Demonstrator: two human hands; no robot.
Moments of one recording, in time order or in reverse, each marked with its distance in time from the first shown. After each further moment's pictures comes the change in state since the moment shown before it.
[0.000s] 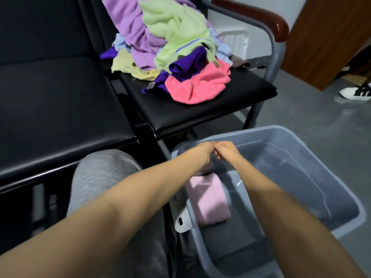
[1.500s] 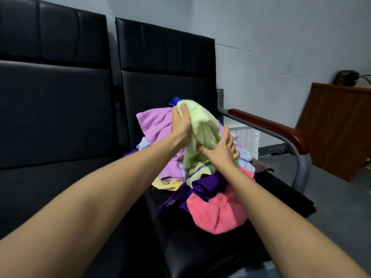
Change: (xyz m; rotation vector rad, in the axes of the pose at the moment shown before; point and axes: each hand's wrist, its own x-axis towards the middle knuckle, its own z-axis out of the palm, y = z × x) left_hand -0.019 0.341 -0.105 -0.321 0.281 1.225; right_hand 0.103 -0.292 -0.007 -0.218 0.453 -0.537
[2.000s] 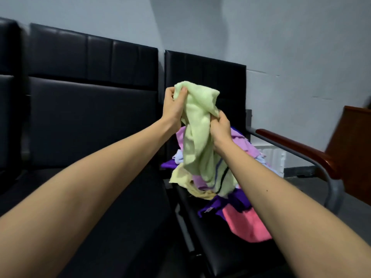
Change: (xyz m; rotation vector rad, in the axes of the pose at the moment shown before) left_hand -0.009 0.148 -0.117 -0.092 -0.030 0.191; right_hand -0.037 -0.171 -0.001 0.870 -0.094 -0.159
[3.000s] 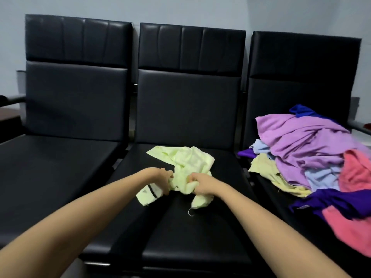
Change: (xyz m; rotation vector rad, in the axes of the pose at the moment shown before) left_hand -0.129 0.003 -0.314 1.919 -0.596 -0.837; right_hand -0.170 0.117 0.184 -0.952 -1.175 0.051
